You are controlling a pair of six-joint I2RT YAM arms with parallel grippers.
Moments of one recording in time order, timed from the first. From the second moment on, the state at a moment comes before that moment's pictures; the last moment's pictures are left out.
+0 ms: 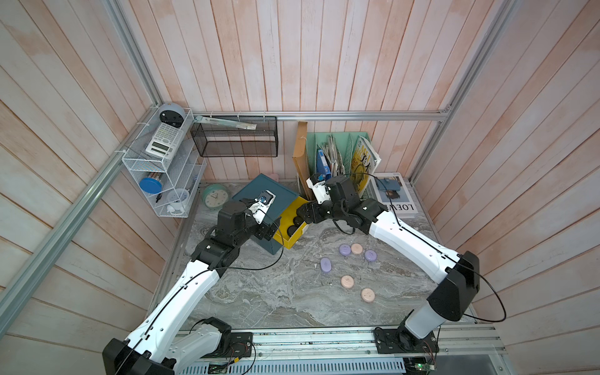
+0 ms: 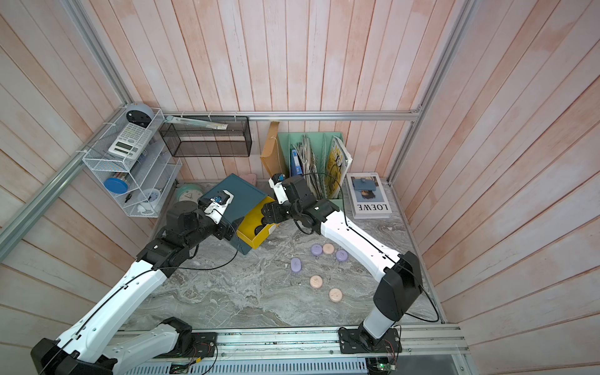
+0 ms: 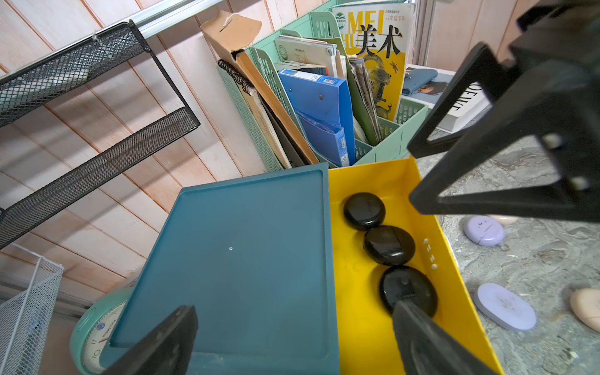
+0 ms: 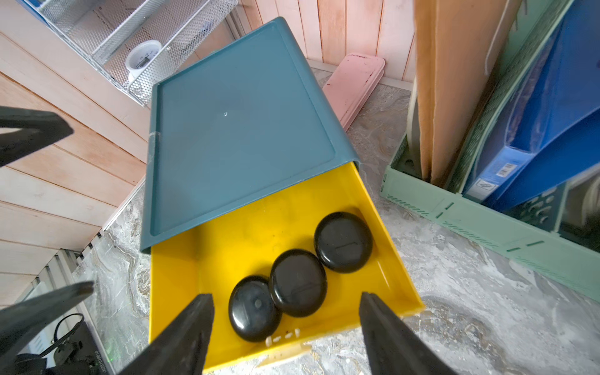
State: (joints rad) left arm -0.41 1.06 1.01 -0.32 0.06 0.34; right arm 0.74 1.60 1.52 -0.52 -0.14 0.26
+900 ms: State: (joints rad) left arm -0.41 1.09 1.01 -0.32 0.04 0.33; right arm 0.74 1.52 1.24 -0.35 -0.13 0.37
